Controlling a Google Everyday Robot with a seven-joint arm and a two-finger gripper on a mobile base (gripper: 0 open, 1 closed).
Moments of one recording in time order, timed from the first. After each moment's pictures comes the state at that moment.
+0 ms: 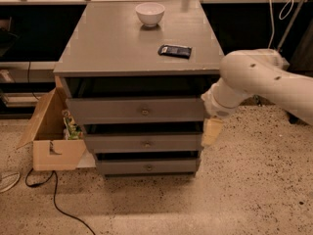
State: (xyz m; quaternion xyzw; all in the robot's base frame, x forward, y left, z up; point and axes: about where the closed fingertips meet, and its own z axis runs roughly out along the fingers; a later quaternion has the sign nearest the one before) arm 0.586 -0.165 0.711 -0.66 0.74 -0.02 0.17
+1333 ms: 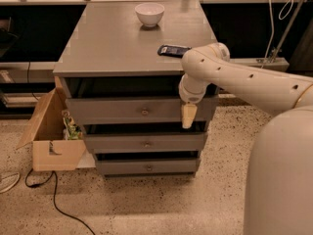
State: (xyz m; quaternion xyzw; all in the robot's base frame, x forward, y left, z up) arm 0.703 -0.109 0.661 -0.71 0.68 -0.06 0.15
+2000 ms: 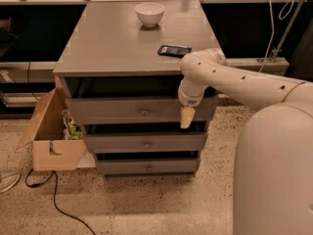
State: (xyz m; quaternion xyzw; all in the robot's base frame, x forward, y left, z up) arm 0.709 -0.111 0.631 -0.71 0.69 -0.05 0.13
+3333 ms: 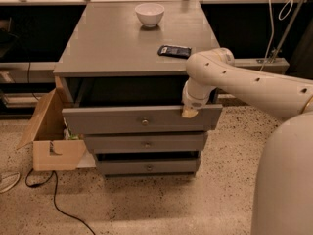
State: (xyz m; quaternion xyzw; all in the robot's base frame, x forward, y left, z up) arm 0.681 -0.117 0.651 -0.69 0.71 -0.04 0.14
